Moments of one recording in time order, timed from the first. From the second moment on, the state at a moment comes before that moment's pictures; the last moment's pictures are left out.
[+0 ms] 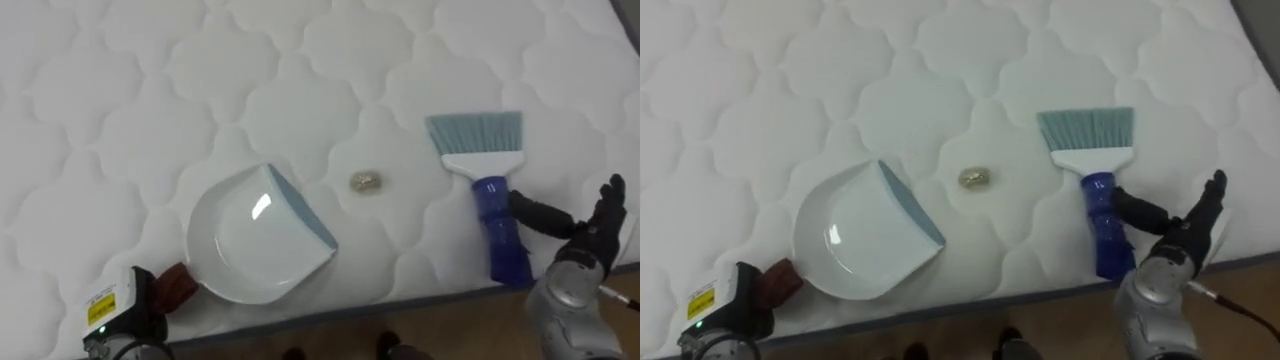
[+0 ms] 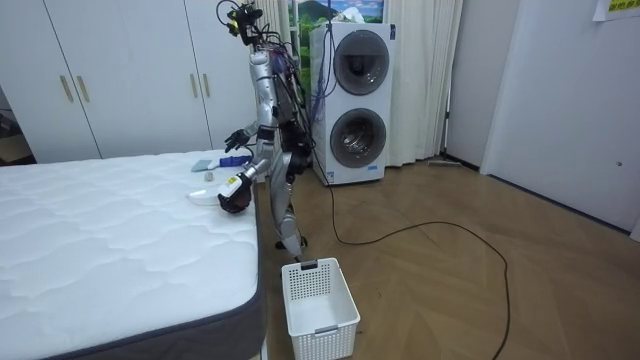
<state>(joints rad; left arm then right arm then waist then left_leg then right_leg) -0.16 0.33 -0.28 1.21 0.58 -0.12 0.71 -0.19 -0.35 0.10 0.71 0.35 -0.23 -0.63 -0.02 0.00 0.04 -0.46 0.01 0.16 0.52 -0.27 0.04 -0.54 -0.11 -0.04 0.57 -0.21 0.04</state>
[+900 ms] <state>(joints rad) -0.25 0.34 -0.36 1.20 0.58 -0.11 0.69 -0.27 -0.33 0.22 0.88 0.31 -0.23 -0.51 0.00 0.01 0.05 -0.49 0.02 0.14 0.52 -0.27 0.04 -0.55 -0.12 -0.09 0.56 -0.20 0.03</state>
